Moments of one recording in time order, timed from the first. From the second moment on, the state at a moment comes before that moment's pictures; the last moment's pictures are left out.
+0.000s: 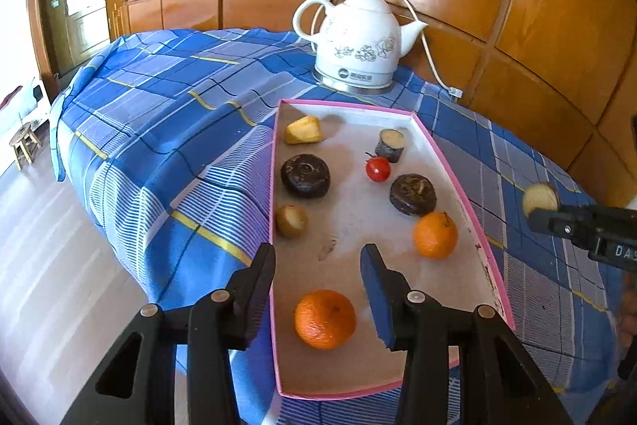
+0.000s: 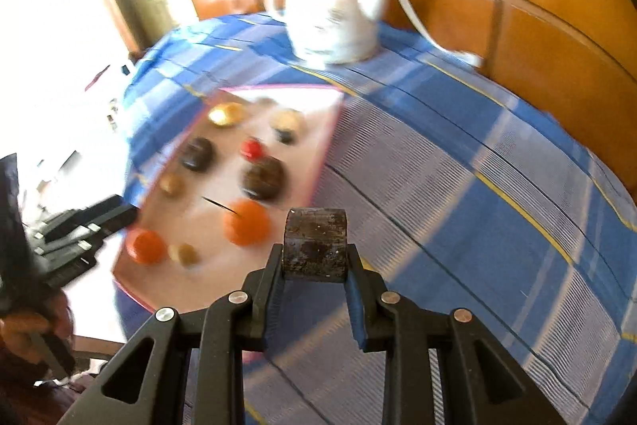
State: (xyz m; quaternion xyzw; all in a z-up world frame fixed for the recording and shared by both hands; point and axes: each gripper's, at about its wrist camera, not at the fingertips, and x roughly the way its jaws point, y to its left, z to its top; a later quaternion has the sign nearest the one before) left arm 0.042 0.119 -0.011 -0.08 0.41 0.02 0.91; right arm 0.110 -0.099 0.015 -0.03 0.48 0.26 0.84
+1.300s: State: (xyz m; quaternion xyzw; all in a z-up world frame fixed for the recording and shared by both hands) left arm 0.025 0.130 0.001 -0.08 0.37 0.06 0.93; right arm 0.100 -0.040 0.005 0.01 0.46 0.24 0.85
